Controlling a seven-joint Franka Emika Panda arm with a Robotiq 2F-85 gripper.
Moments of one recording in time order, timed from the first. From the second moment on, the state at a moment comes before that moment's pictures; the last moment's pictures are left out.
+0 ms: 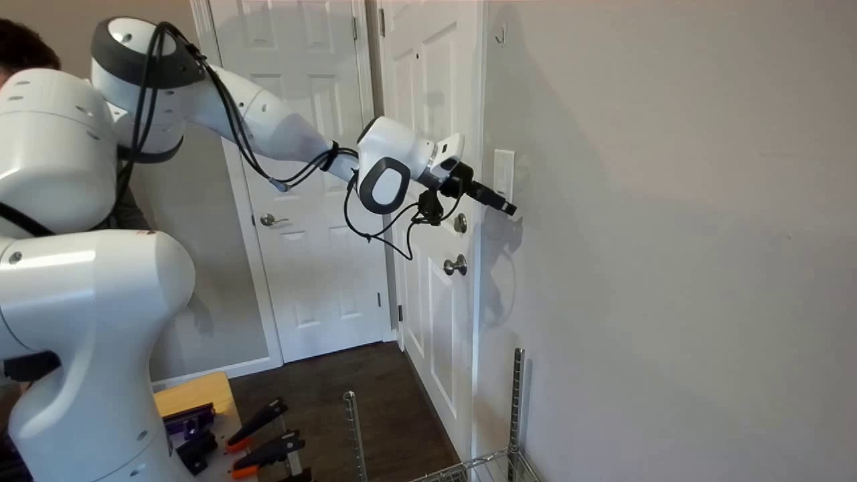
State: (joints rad) arm 1.39 0.83 -1.26 -2.11 0.96 3.19 0.04
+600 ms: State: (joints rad) arm 1.50 0.82 -1.27 -2.20 0.99 3.26 0.04
